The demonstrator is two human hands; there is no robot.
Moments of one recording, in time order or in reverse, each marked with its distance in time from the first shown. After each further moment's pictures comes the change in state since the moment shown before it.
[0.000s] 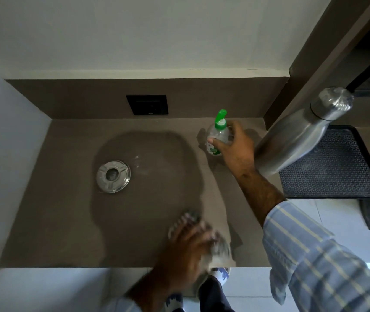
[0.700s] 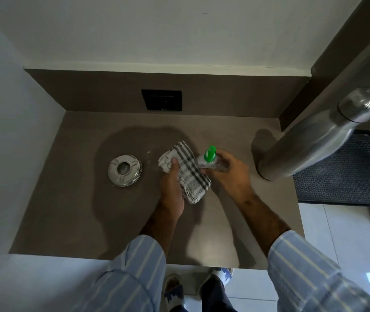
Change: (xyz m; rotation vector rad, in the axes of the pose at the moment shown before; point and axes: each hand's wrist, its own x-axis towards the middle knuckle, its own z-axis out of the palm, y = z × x) left_hand 0.107 -0.063 -0.071 -1.895 0.778 -0.792; right_hand -0.056 0.018 0.036 0.087 -0.266 0.074
